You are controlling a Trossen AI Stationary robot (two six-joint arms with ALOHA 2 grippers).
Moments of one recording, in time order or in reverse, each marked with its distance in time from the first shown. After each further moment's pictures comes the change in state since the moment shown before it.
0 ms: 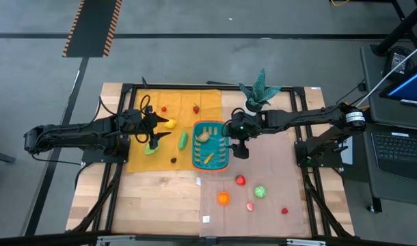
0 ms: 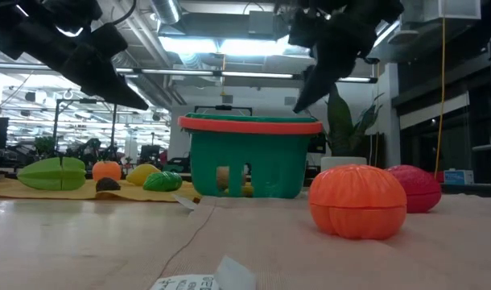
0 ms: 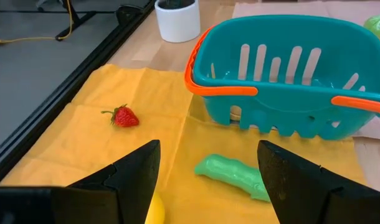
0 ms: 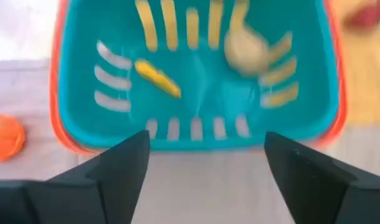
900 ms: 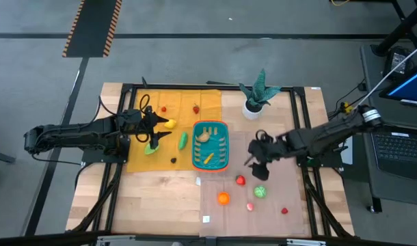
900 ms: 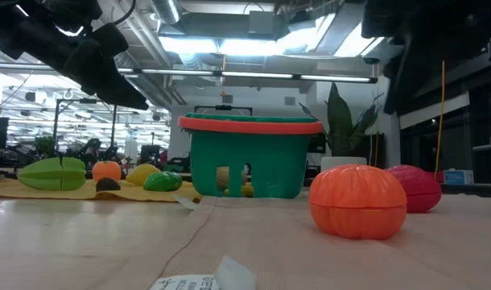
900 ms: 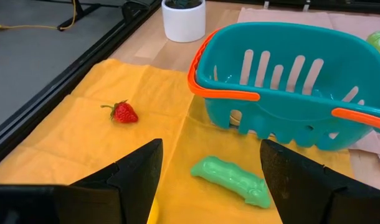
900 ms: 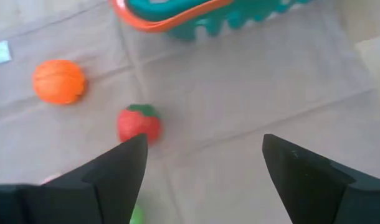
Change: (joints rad) left arm 0.000 0.000 0.000 0.005 0.001 -0.077; right arm 0.382 -0.243 -0.200 -0.151 0.197 0.599
